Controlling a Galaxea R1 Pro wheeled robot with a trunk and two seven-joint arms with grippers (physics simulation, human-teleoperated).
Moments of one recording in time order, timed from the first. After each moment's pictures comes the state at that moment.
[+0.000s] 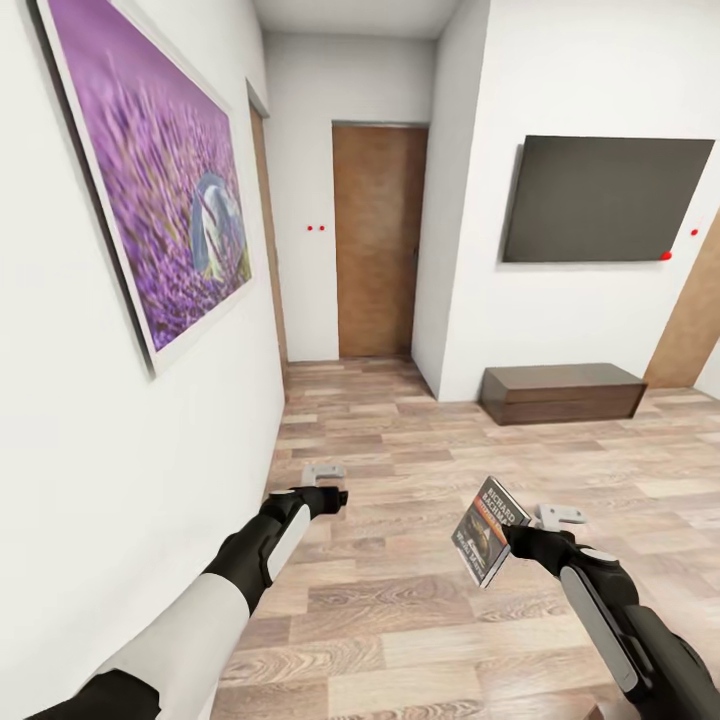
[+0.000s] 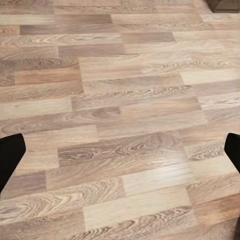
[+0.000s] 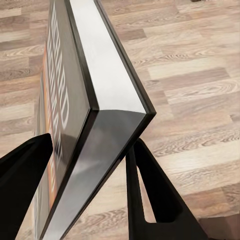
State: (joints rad) left arm -0.77 -0.16 -0.26 -0.68 0.29 0.46 0.15; right arm -0.35 -0.25 0.08 -1.32 -0.39 0.63 -0.16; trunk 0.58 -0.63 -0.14
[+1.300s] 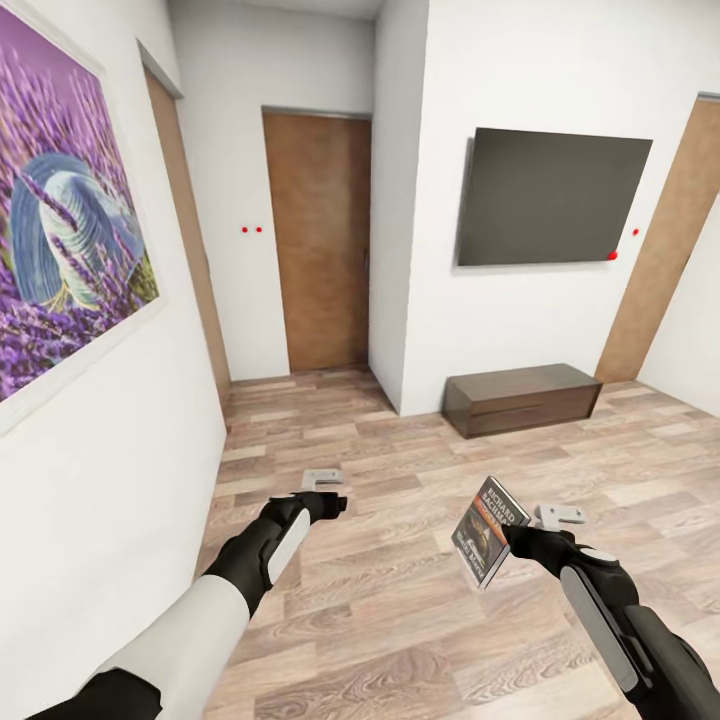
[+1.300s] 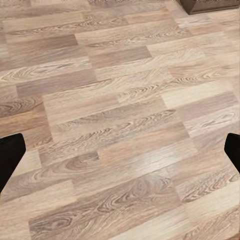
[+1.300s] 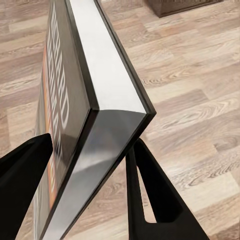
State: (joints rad) left arm -0.77 -0.16 -0.26 -0.64 0.28 0.46 0.15; right arm -0.35 -0.25 0.08 -1.32 -0.39 0.63 -0.16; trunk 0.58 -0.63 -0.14
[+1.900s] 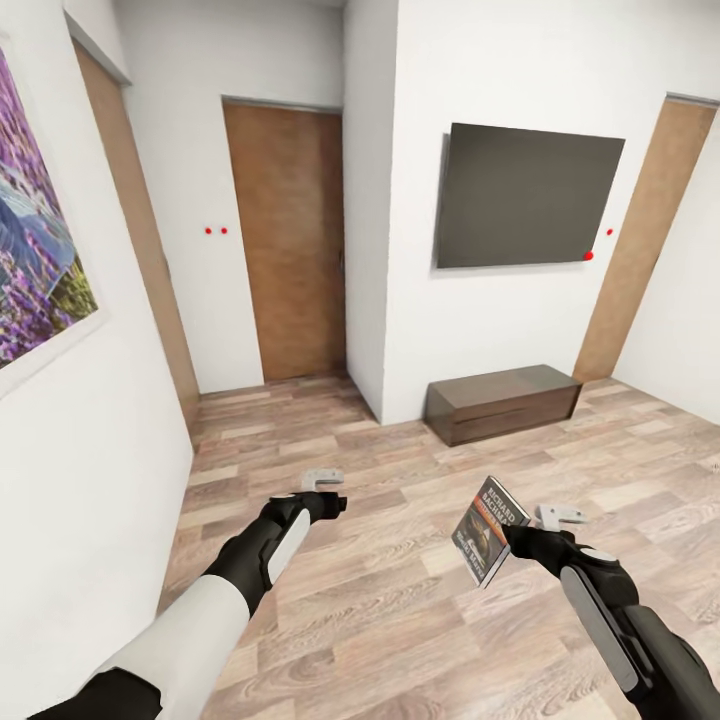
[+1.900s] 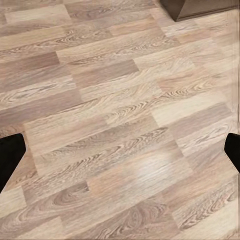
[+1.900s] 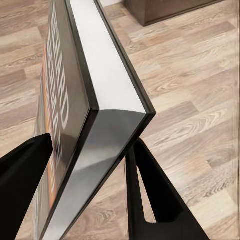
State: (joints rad) left arm -0.77 -0.16 -0.26 -0.64 0.28 0.46 0.15; right arm -0.35 -0.25 0.08 -1.32 -0.39 0.63 -0.16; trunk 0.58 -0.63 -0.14
